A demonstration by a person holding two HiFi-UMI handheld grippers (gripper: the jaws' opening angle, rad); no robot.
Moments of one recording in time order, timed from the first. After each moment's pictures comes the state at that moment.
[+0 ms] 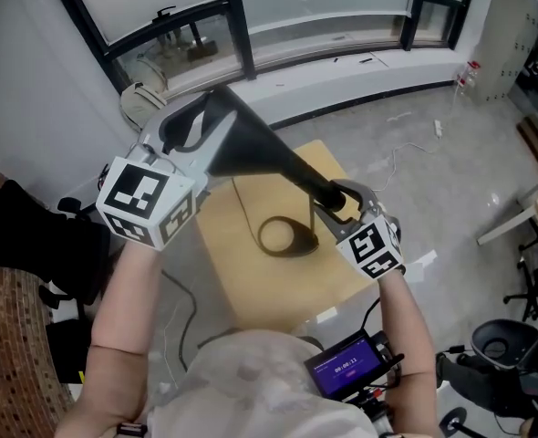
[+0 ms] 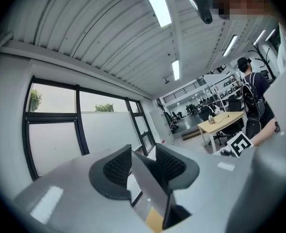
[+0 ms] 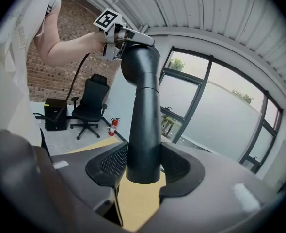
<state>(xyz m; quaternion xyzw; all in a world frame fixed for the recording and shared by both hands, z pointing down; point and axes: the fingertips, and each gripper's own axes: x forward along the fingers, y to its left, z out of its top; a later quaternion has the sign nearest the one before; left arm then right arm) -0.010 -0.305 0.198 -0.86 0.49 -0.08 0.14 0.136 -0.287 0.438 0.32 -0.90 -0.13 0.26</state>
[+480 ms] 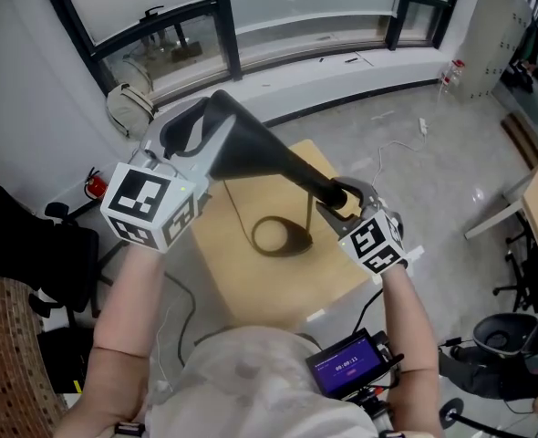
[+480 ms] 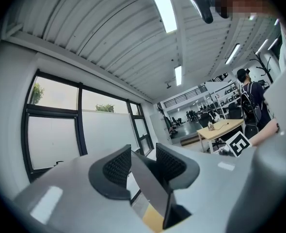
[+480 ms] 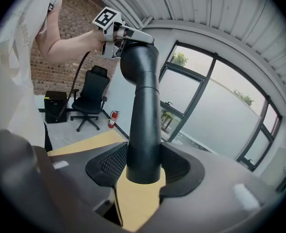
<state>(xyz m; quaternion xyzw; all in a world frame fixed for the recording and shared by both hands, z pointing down) -0.027 -0.302 0.213 -0.87 0.48 -0.04 0.12 0.138 -0.285 0.441 0.32 -0.89 -0.14 0.31</state>
